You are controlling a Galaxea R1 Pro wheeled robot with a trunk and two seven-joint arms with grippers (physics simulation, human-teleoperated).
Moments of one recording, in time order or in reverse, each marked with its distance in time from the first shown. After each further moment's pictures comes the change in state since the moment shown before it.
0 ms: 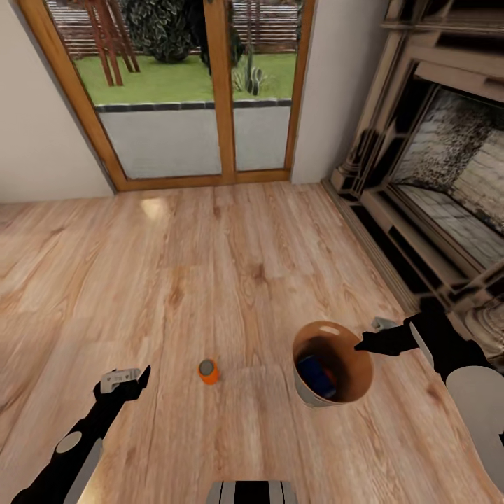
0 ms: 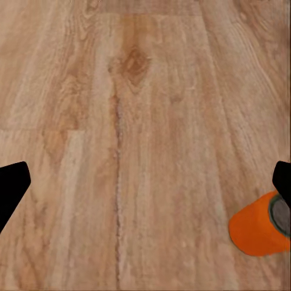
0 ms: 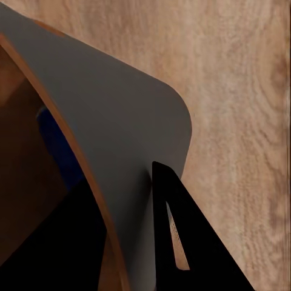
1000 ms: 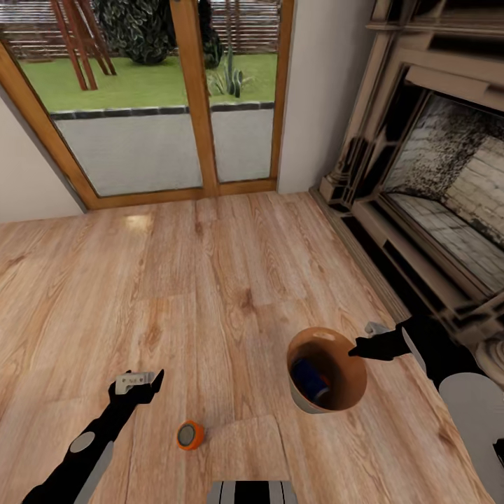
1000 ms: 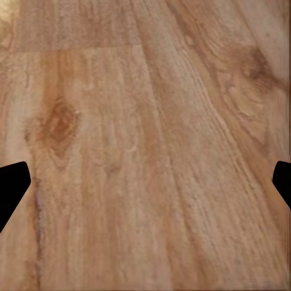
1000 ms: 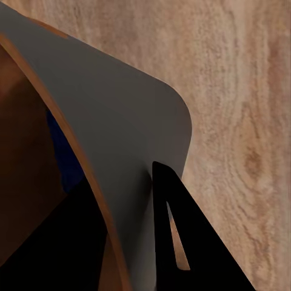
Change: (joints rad) left arm 0.000 0.000 -0.102 0.007 -0.002 0.001 0.005; right arm 0.036 0.030 0.010 -0.032 0.004 0.001 -0.013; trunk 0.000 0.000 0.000
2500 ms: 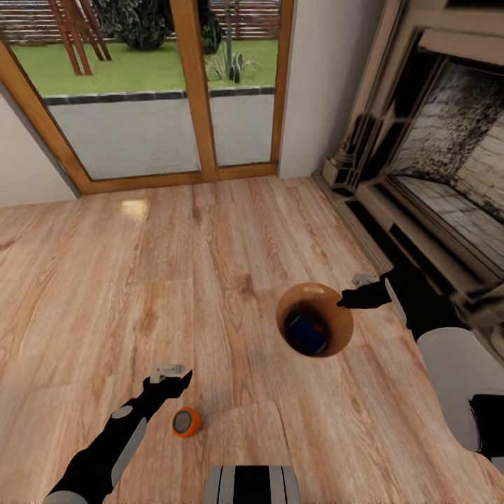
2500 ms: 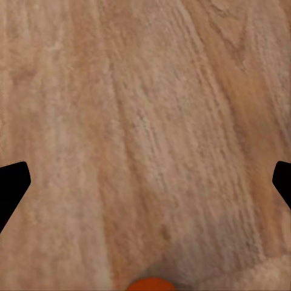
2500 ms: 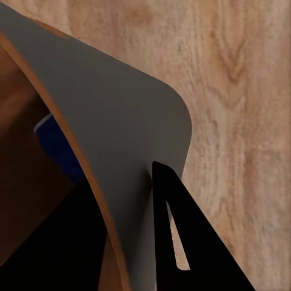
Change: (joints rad) left arm -0.134 -0.082 -0.095 0.116 0.005 0.216 0.012; right arm -0.191 0.080 0.026 -0.114 0.067 0.065 -0.090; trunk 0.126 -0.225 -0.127
